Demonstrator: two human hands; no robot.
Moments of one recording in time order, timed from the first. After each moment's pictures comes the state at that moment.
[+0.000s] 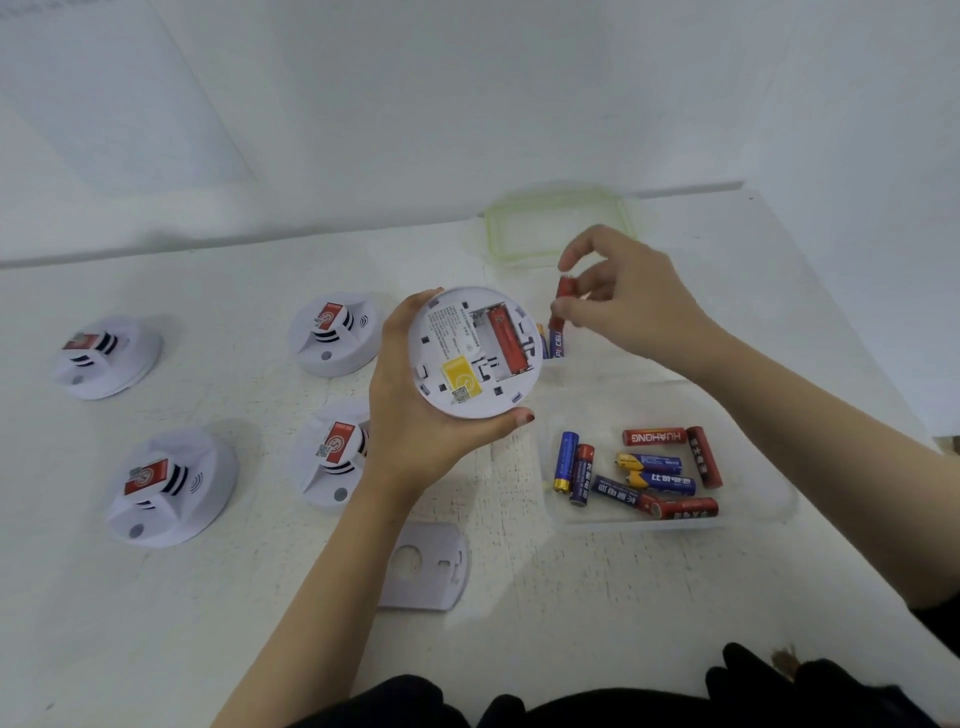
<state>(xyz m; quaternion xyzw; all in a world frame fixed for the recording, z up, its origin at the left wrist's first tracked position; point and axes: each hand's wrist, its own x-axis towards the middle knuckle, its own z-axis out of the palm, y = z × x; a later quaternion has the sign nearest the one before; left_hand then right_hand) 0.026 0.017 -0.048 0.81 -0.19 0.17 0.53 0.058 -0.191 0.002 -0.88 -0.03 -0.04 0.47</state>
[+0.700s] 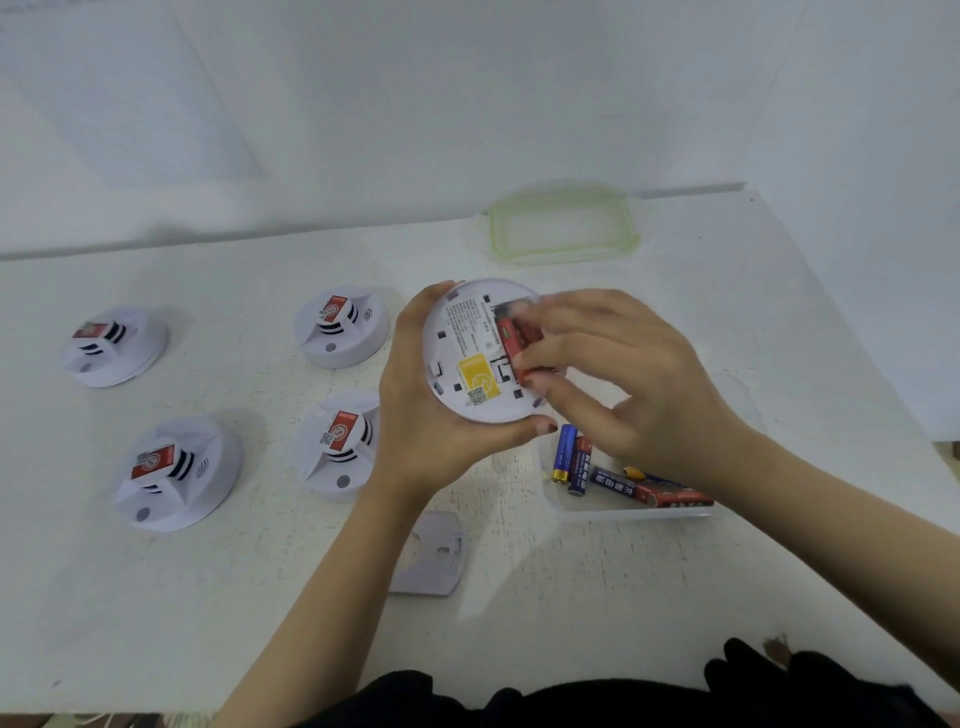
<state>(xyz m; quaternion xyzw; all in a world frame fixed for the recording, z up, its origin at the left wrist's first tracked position) 0.008 0.010 -0.036 0.79 -0.21 0.17 0.55 -0.008 -0.172 -0.005 -0.84 -0.34 -0.28 0.31</state>
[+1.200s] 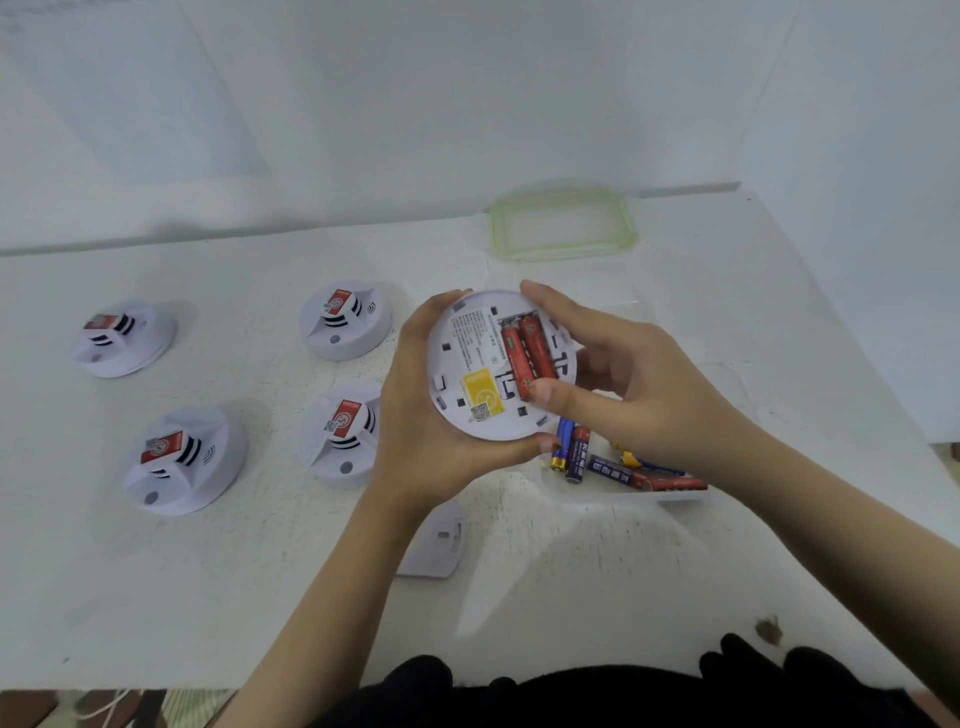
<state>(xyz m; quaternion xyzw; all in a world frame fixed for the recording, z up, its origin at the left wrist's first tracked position) -0.014 0.013 -0.031 0.79 -0.24 0.16 0.54 -0.029 -0.171 0.003 -0.81 -0.19 0.02 0.56</state>
